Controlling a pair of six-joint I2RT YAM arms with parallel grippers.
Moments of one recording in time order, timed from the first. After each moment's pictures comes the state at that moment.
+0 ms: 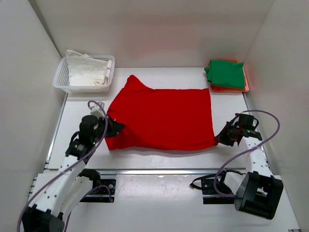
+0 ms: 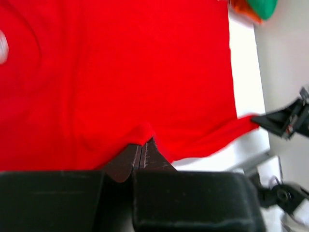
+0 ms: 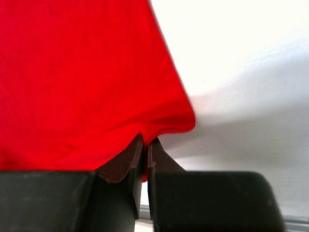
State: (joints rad) left arm -0.30 0.64 0.52 -0.31 0.22 -0.66; right arm -0.26 1.00 0.57 -0.61 -0.34 0.34
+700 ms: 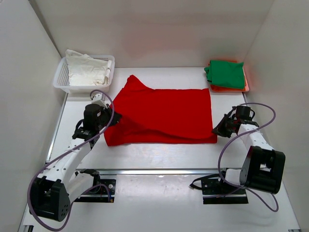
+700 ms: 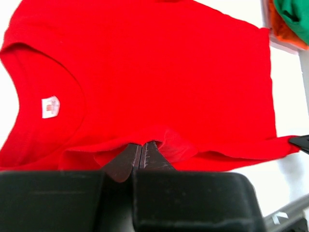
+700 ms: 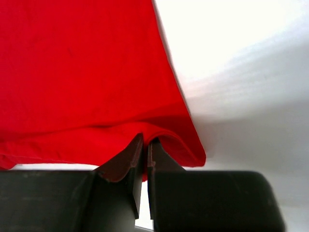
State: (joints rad) left arm -0.21 0.99 0.61 -0.07 0.17 -0.52; right arm -0.24 1.27 0.67 -0.45 -0.38 0.37
